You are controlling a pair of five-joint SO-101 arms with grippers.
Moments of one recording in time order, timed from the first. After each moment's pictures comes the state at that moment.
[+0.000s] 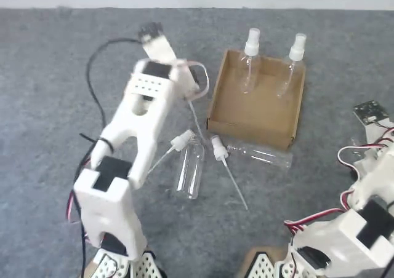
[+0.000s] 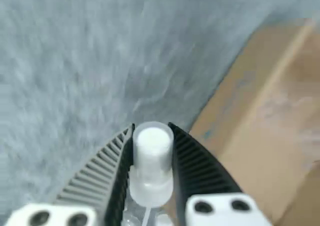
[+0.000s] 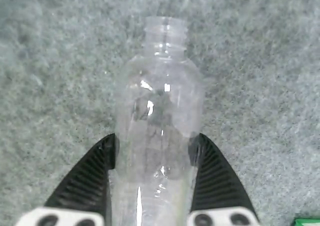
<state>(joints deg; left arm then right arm) 8.4 20.4 -7.6 63.1 42.5 42.3 5.5 28.6 50.9 62.3</state>
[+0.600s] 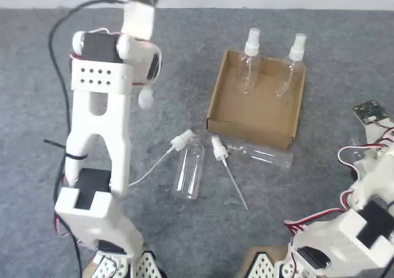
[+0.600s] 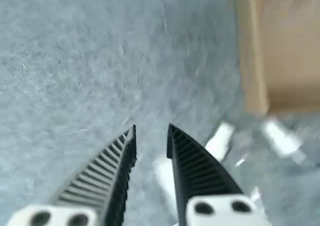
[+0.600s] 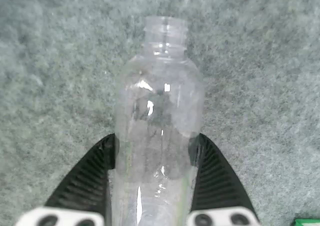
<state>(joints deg) 0.0 12.7 -30.5 98.2 -10.9 42.3 5.5 28.6 50.9 62.3</state>
